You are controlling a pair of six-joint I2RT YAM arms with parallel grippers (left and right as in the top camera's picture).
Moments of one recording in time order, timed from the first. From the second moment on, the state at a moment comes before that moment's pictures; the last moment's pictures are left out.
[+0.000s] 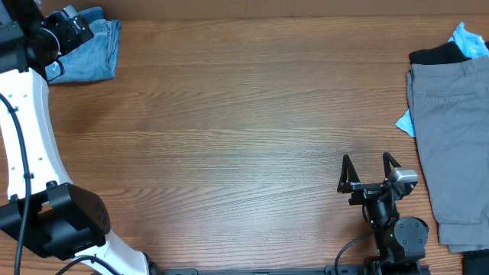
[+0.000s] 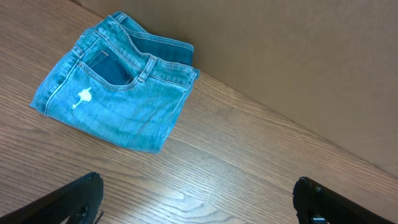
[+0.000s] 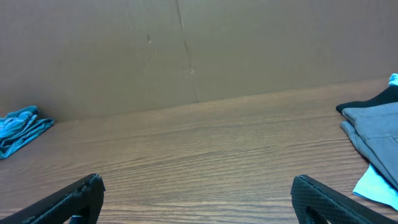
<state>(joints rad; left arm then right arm) 0.35 1.87 1.95 -0.80 0.20 -0.28 0.06 0.01 0.02 -0.03 -0.06 0.20</state>
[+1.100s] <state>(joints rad) 0.02 0.80 0.99 -0.89 0.20 -0.28 0.06 0.01 0.02 -0.03 -0.06 0.20</state>
